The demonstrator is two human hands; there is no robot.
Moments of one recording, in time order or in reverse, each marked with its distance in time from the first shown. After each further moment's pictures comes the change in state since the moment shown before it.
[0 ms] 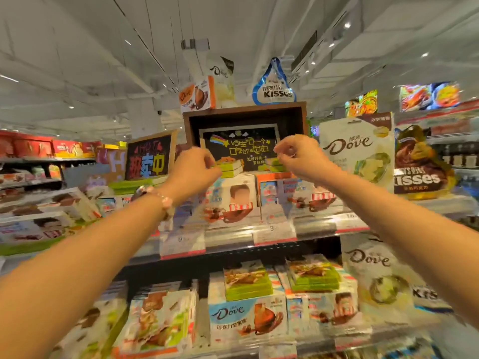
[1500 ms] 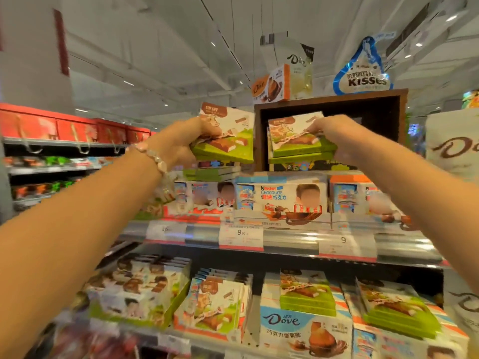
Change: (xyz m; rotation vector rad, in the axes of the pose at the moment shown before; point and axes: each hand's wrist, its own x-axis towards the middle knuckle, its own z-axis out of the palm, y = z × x) left_hand 0.009 -0.039 -0.096 -0.906 -0.044 -0.652; right_hand 0.070 -0.054 0.041 0.857 -0.233 0.504
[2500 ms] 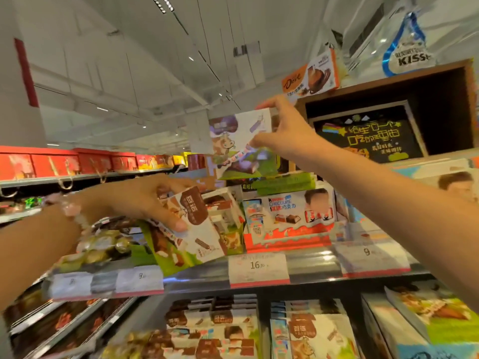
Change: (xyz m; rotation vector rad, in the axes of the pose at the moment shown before) left_hand 0.040 -0.034 -0.254 0.929 -0.665 0.272; right_hand 0.014 -0.006 0.239 -0.119 -0.106 -0.621
